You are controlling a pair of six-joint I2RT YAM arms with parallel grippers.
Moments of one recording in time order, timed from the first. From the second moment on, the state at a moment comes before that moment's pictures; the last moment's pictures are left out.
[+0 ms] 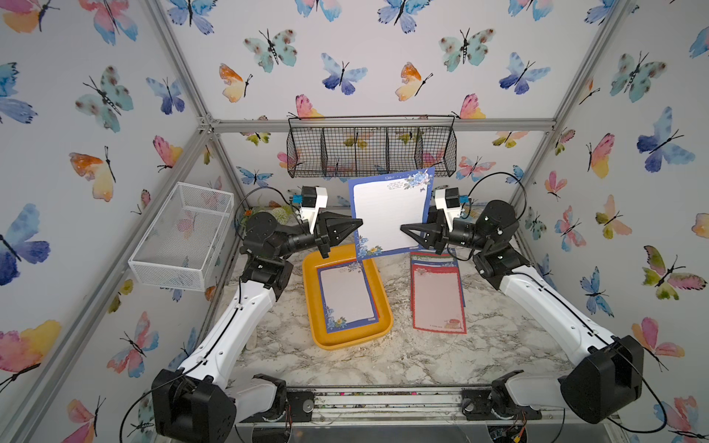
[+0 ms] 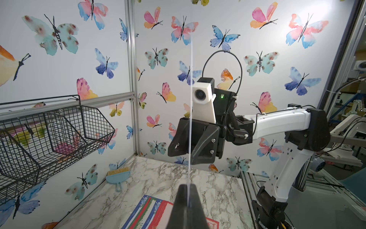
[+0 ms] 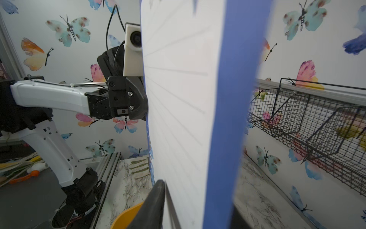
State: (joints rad) left arm -0.29 1.21 1.10 0.50 1.05 -0.39; right arm 0.43 1.36 1.17 0.34 -0.99 0.11
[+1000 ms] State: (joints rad) left arm -0.29 1.26 1.10 0.48 1.01 -0.38; right arm 0.41 1.34 1.17 0.37 -1.06 0.15
